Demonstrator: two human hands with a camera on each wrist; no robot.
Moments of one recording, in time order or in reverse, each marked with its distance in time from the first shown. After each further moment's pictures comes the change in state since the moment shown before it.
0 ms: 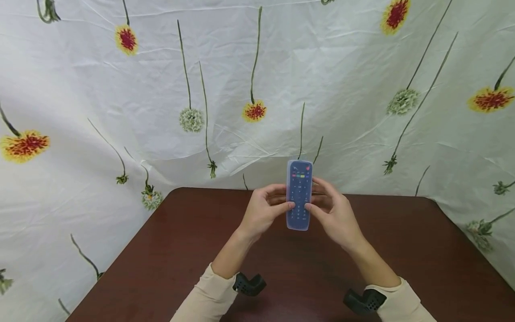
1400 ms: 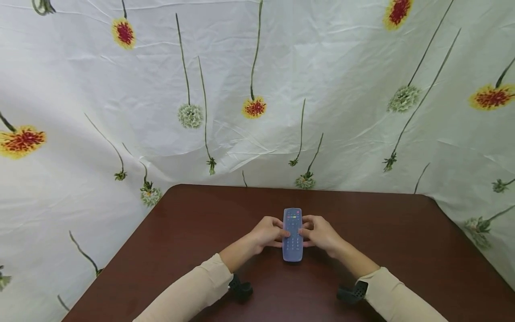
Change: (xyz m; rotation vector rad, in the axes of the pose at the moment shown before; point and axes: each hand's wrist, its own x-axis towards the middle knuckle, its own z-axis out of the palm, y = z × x) left_hand -0.022 -0.091 0.001 0.039 -0.058 -0.700; right_hand -0.013 0.093 0.029 0.128 -0.262 0.611
